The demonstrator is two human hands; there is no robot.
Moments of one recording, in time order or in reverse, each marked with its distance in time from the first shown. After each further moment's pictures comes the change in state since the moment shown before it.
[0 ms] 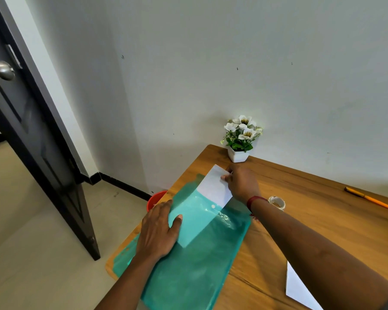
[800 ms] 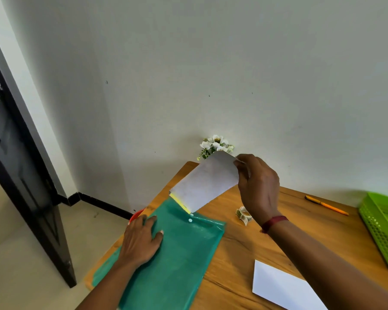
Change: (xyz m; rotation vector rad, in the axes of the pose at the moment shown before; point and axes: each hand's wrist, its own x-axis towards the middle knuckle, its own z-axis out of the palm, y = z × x) left_hand 0.010 0.008 -0.002 0.222 -0.092 0.033; right_hand -0.081 -0.020 -0.135 0.047 0.693 -0.324
